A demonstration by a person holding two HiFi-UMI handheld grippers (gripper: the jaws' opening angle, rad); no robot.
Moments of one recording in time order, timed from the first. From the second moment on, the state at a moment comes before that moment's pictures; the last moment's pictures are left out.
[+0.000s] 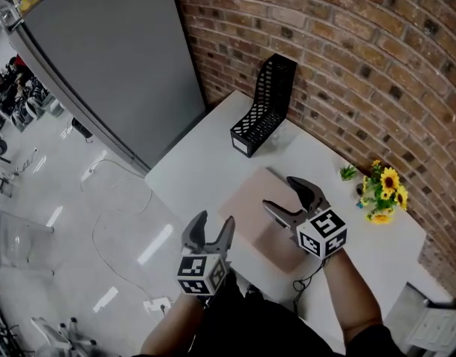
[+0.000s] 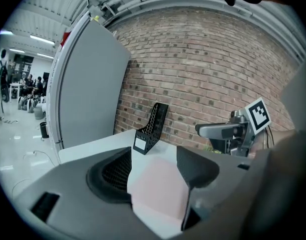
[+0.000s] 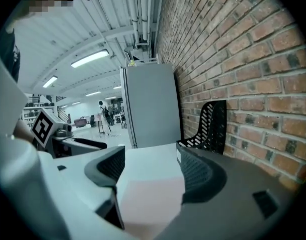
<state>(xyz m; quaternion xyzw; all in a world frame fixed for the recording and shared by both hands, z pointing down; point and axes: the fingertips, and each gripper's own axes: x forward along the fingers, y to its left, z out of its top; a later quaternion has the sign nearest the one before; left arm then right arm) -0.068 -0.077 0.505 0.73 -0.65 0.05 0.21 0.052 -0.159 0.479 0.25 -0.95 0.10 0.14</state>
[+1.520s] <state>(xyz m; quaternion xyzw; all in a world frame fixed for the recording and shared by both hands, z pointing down) -0.096 -0.110 0.695 0.62 -0.64 0.08 0.45 0.000 -0.268 0.681 0.16 -0.89 0.24 0.36</state>
